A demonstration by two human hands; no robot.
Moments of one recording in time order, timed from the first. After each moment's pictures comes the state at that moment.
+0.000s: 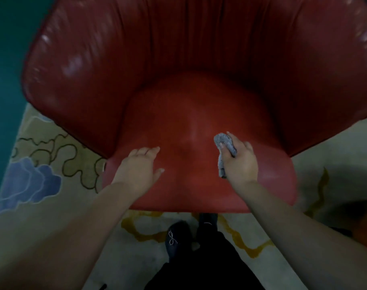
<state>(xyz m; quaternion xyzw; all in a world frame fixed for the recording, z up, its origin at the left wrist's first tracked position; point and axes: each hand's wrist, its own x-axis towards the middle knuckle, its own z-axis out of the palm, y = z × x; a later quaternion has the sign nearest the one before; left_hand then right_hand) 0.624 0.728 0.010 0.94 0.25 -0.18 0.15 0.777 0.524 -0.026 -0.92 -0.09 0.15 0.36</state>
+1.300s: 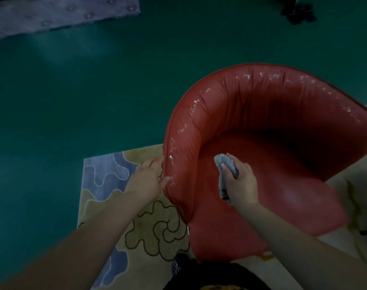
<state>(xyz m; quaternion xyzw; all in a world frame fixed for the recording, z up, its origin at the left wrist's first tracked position) 0.605 1.044 0.207 0.96 0.15 -0.11 0.19 0.682 0.799 0.185 -0.85 0.02 0.10 0.52</state>
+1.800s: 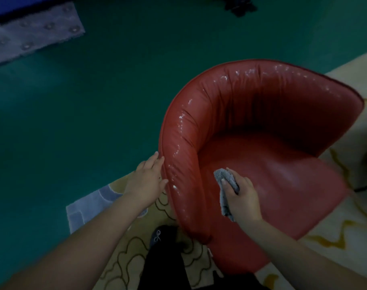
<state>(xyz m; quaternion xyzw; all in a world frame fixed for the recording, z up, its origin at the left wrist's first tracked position) 0.714 1.118 0.176 0.98 -0.01 -0.15 0.12 0.682 0.853 0.156 -0.85 0.14 0.07 0.51</state>
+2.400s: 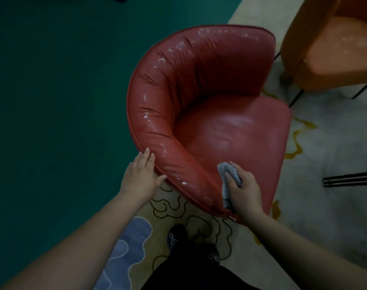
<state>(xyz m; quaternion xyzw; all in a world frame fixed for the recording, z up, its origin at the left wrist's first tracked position) 0.798 1.171 0.145 0.94 -0.26 -0.20 0.03 0.624 0.956 0.140 -0.77 0.39 -0.05 0.50</state>
